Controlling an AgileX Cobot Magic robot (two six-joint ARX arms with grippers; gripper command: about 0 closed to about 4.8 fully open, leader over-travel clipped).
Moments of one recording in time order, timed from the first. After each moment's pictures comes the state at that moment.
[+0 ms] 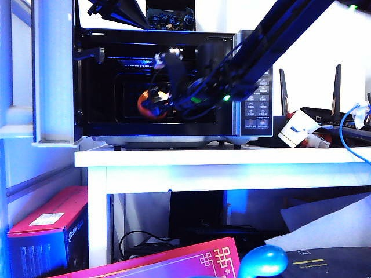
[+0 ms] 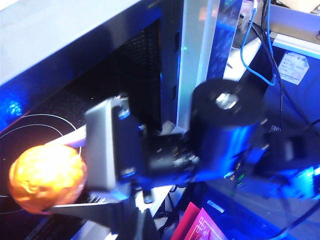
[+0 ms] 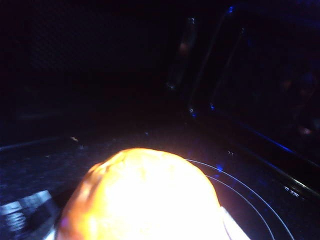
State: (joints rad) left arm -0.29 1.79 1.88 -0.57 0.53 0.33; right arm 0.46 2.53 2.13 0.45 -0.36 -0.30
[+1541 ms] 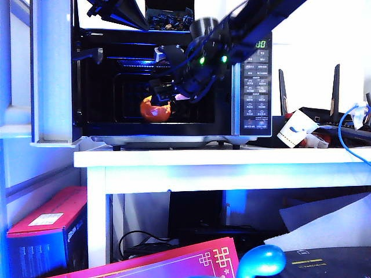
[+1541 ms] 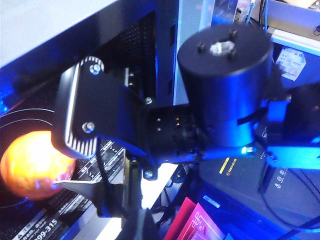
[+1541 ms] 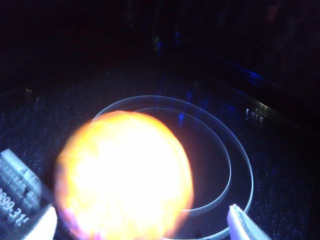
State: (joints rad) left arm -0.30 1.79 1.88 -0.60 0.53 0.33; right arm 0.47 2.42 2.22 -0.02 -0.16 -0.29
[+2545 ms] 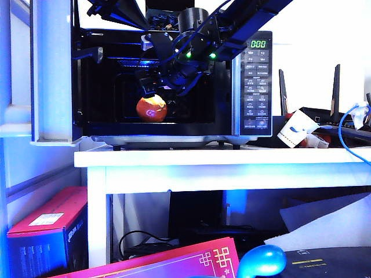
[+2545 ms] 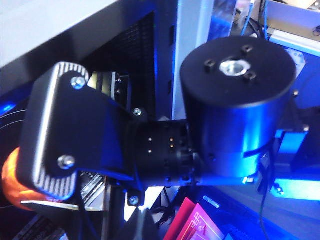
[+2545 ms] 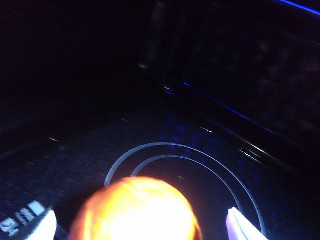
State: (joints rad) left arm -0.30 1.79 1.88 -0.60 0.53 0.33; right arm 0.52 2.42 2.22 0.09 -0.09 -0.31
